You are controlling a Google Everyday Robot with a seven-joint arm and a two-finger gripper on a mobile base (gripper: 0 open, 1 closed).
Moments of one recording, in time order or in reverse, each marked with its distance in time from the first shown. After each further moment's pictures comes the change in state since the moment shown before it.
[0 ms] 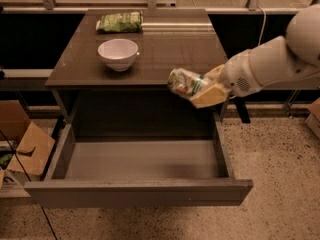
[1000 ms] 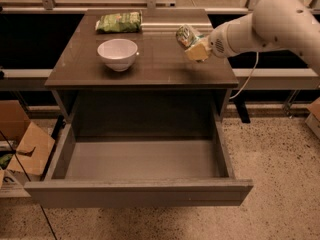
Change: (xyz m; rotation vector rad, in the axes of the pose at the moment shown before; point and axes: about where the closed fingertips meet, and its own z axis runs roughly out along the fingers) arm -0.053 -0.155 0.032 0.352 -0.113 0.219
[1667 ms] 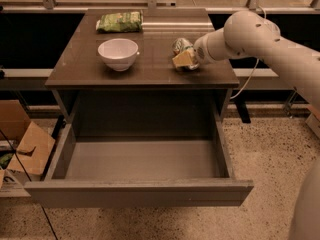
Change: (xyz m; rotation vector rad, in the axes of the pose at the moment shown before) arm 0.022 -0.014 0.069 0.046 0.055 0.131
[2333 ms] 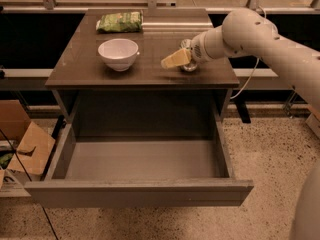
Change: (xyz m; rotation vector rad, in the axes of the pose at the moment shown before) arm -0.011 0.013 -0.001 -0.037 -0.024 -0.015
